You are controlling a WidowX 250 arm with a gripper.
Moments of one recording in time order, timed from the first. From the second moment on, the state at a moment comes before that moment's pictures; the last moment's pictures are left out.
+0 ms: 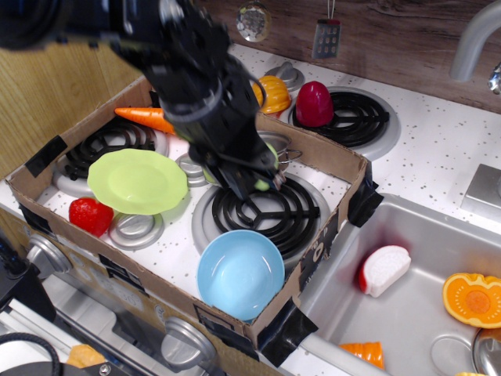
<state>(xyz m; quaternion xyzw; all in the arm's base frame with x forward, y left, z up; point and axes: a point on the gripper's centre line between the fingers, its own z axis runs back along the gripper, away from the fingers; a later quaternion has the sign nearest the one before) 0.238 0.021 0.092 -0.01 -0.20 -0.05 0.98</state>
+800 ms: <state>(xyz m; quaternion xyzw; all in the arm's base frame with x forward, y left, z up) 0.307 0.076 0.095 -0.02 -0.20 -0.15 0.97</state>
